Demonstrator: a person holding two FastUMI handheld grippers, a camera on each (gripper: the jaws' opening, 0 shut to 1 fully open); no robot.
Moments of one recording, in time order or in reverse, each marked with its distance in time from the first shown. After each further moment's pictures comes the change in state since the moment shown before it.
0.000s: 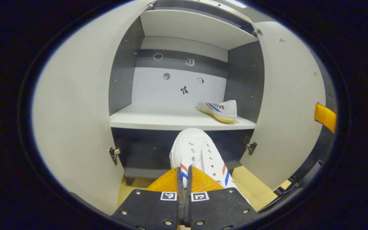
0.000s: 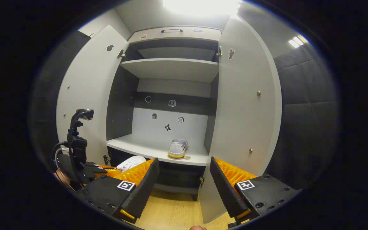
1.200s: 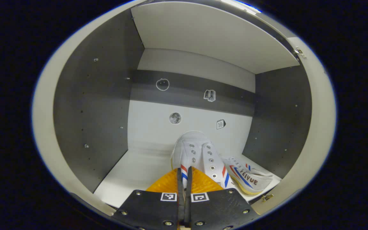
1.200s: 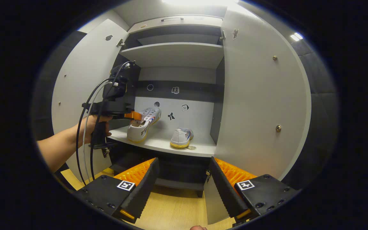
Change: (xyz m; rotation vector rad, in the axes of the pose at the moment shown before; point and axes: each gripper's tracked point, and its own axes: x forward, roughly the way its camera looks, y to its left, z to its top) left arm -0.036 0.005 -0.012 -0.047 -0.165 0.084; right arm 0.038 0.007 -0.049 0.020 0.086 0.061
